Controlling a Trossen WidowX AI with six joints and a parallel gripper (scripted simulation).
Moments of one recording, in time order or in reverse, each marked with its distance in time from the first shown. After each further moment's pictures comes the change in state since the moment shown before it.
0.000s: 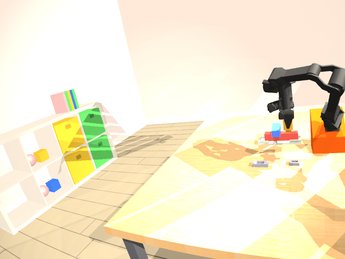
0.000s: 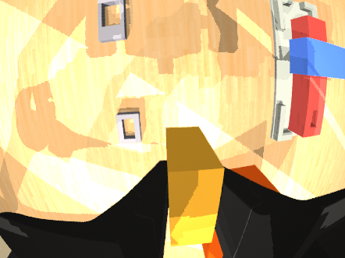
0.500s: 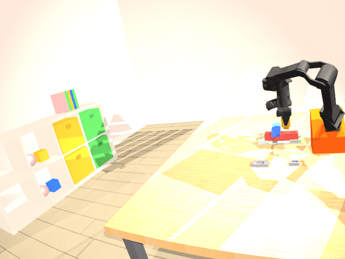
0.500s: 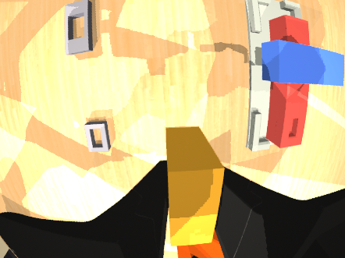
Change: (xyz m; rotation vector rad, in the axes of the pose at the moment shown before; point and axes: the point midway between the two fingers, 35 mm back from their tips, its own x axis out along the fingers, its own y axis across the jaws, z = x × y) arm 0.003 -0.046 0.012 -0.003 0.002 -0.005
